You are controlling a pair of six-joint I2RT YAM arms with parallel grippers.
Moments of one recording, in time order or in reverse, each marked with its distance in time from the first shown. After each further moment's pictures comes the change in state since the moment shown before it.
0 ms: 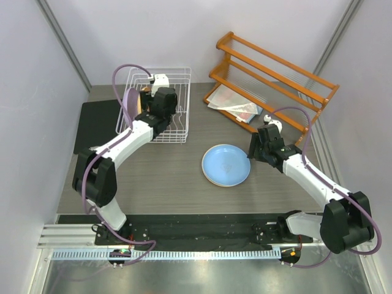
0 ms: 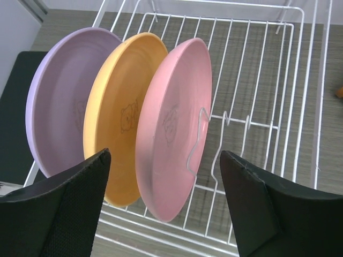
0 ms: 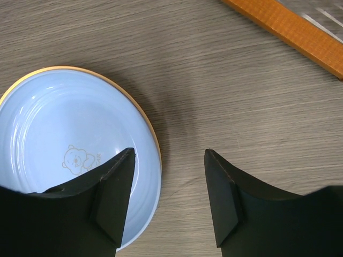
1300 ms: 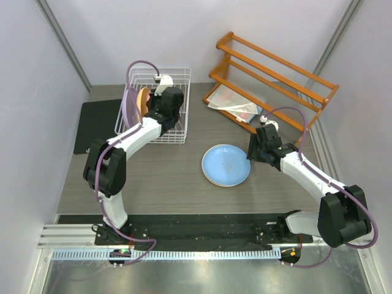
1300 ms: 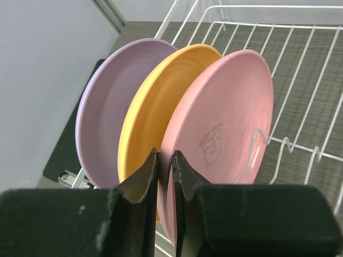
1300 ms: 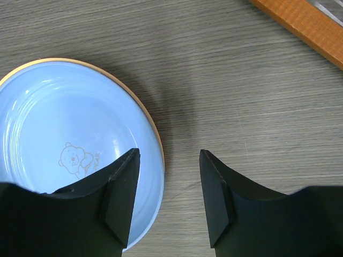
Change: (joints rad) left arm -0.008 0.146 0.081 0.065 -0.283 0.145; right arm 0.000 0.052 0.000 0.023 -0.038 -0.029
